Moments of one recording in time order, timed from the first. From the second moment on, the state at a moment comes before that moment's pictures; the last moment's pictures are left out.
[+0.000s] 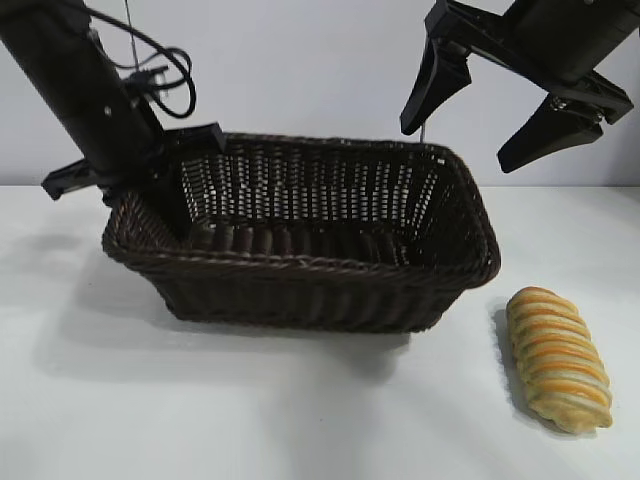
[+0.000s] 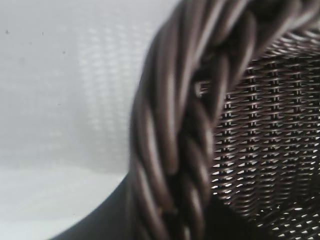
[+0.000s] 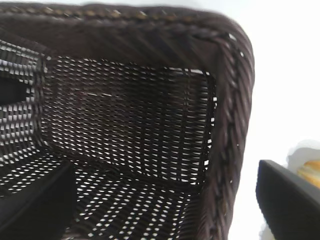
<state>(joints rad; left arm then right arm) -0.30 2.12 -1.48 -0.39 0.82 0.05 0.22 1.62 -1.22 0.44 0.74 -0.12</state>
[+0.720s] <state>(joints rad) -0.30 2.02 -1.59 -0.22 0.95 -0.07 0.22 1.62 -1.22 0.44 0.75 -0.12</state>
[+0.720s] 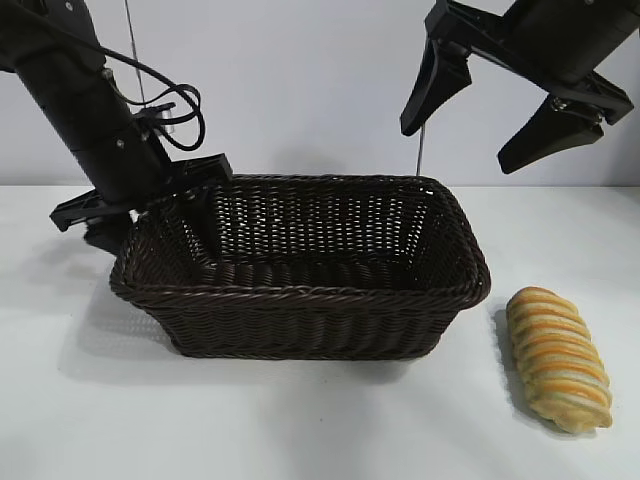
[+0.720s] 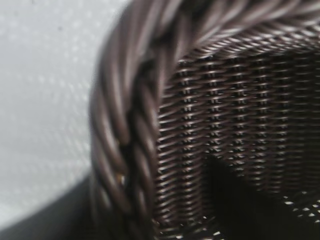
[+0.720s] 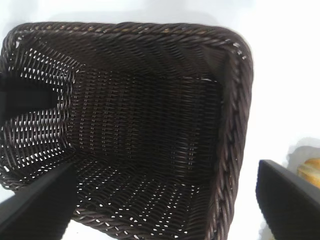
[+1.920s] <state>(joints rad) 0.22 1.37 -1.73 -0.12 1.26 0.10 0.22 1.62 -1.22 0.44 0.75 -0.12</state>
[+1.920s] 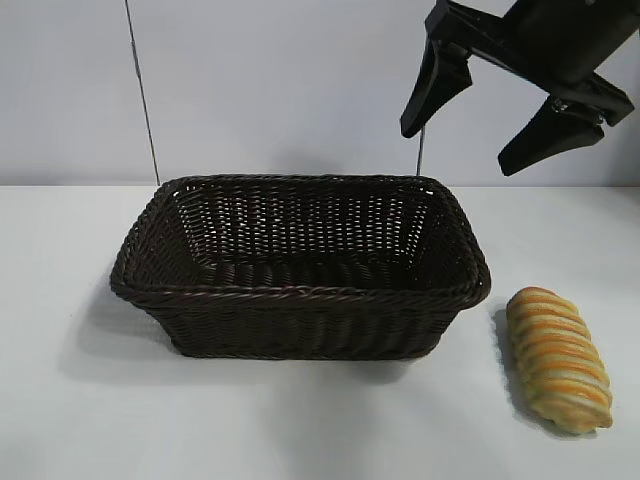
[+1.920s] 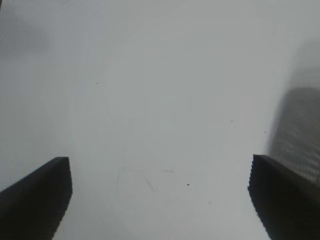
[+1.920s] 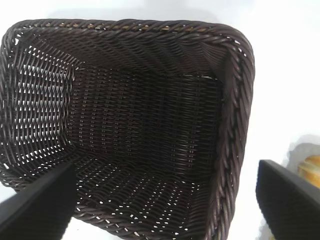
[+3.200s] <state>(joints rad) 0.14 0.18 -0.54 -0.18 1.04 0.24 0.22 1.62 -1.22 0.44 0.75 -0.13</state>
